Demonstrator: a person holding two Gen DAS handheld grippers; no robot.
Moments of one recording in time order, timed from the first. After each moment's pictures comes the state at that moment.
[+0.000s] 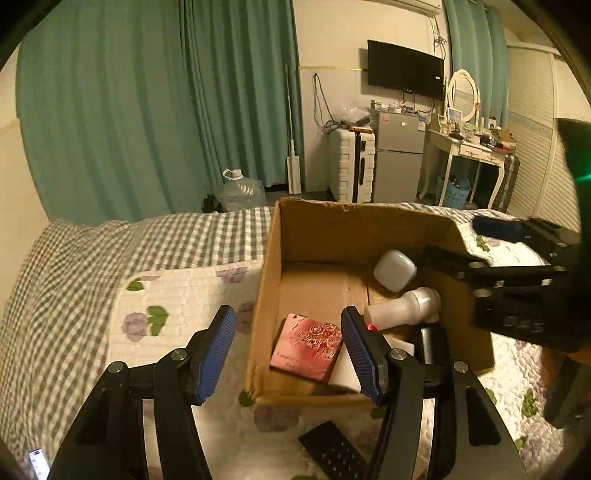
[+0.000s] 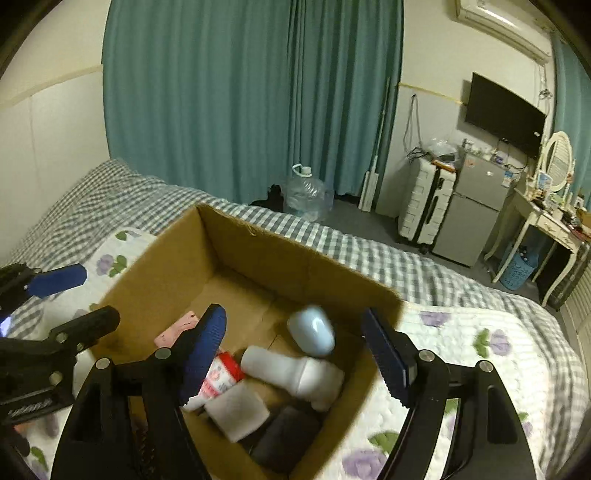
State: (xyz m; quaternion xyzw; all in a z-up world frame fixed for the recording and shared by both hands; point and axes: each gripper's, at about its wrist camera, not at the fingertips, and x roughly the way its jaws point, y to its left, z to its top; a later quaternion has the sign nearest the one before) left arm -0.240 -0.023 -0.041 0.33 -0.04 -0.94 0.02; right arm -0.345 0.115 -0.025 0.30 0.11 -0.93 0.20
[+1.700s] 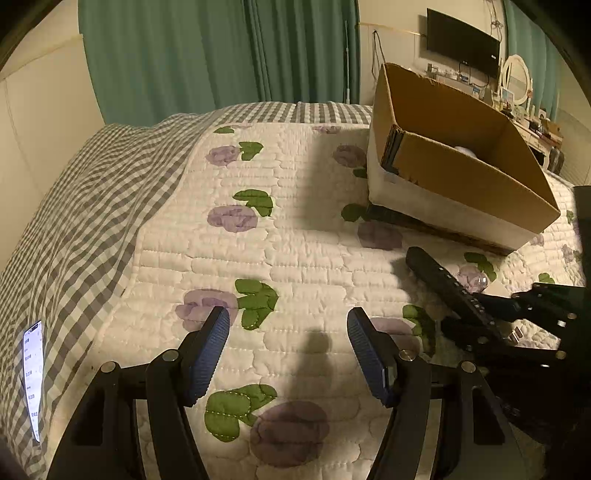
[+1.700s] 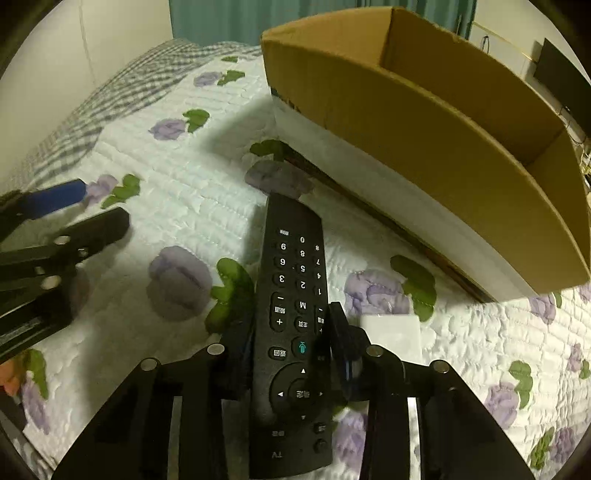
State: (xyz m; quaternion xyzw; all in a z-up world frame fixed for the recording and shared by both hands) left arm -0.136 -0.099 -0.147 0.42 0.00 -0.90 0.11; right arm -0.219 0.037 -0.165 0.45 0.16 -0.83 0.27
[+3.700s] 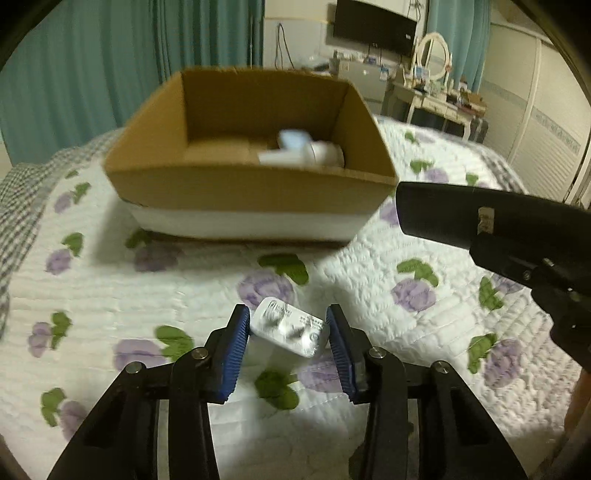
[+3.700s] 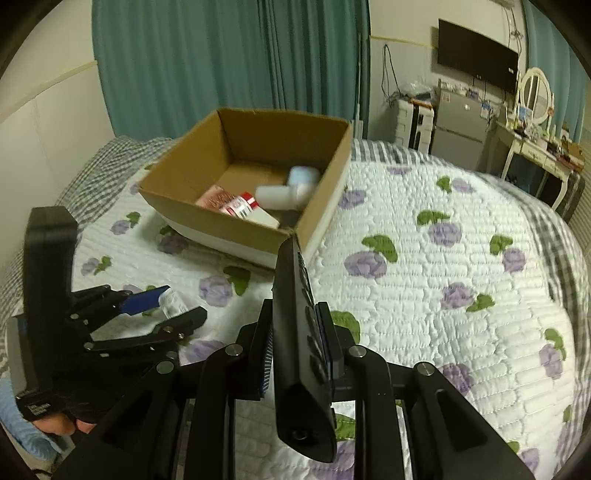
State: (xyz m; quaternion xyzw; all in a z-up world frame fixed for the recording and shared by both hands) left arm -0.153 0.043 -0.132 0.42 -0.01 -0.91 -0.06; right arm -0.194 0.195 -0.070 0.38 0.06 -0.91 0.18
